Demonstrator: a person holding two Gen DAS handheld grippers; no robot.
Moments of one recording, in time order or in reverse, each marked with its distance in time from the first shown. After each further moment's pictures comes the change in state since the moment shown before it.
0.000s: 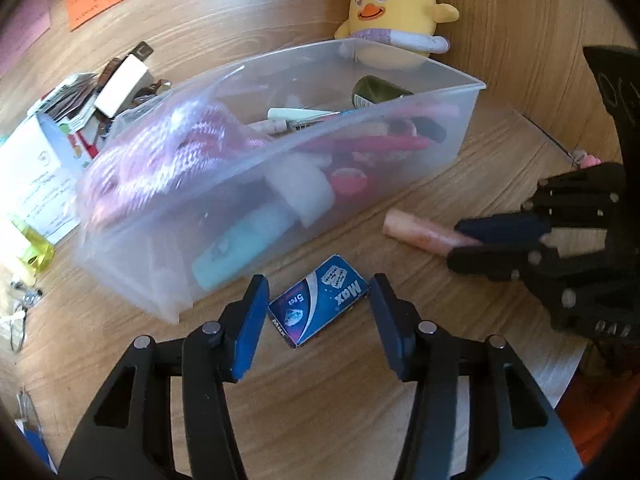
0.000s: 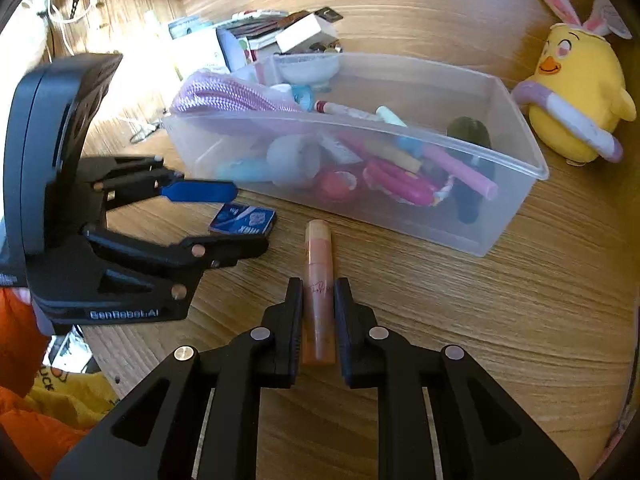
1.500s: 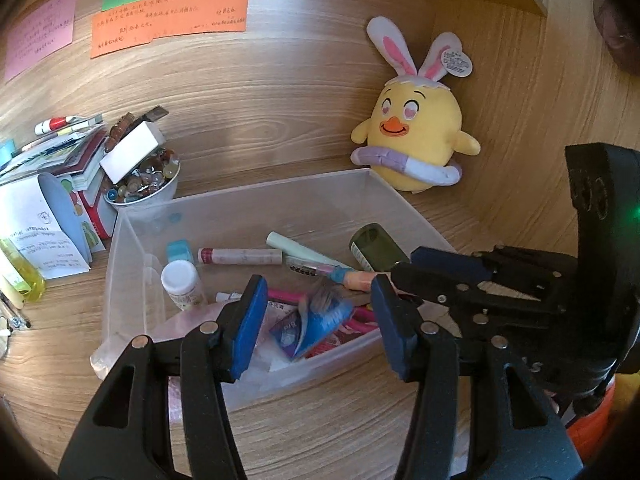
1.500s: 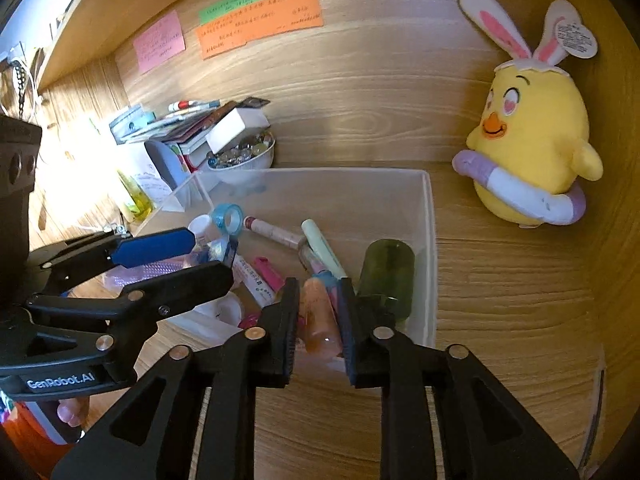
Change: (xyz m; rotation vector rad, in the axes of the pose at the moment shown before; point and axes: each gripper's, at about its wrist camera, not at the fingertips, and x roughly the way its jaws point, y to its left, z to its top) left arm -0.026 0.019 0.089 -0.206 -0.177 -0.093; right arm -0.019 -0.057 0.073 0.132 -0.174 -0.080
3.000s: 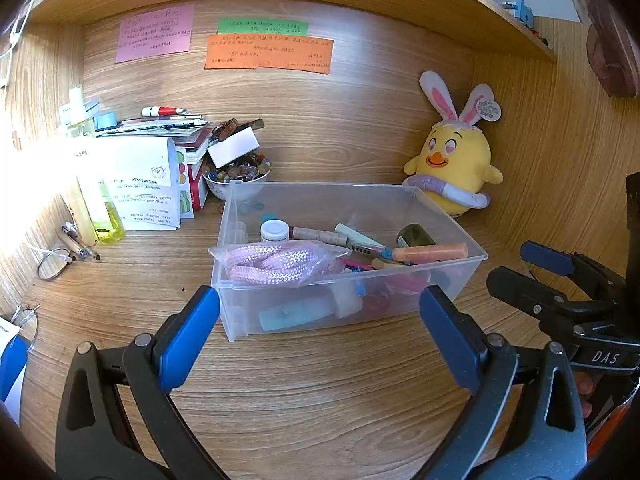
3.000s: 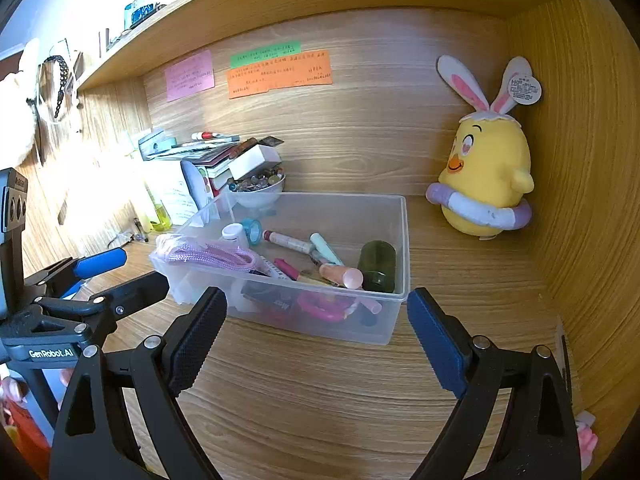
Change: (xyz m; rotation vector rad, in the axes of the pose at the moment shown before) left arm -0.078 0.014 -0.064 -0.129 -0.182 0.186; right arm -0.071 0.028 -0.042 -0.049 -0.164 -0.072
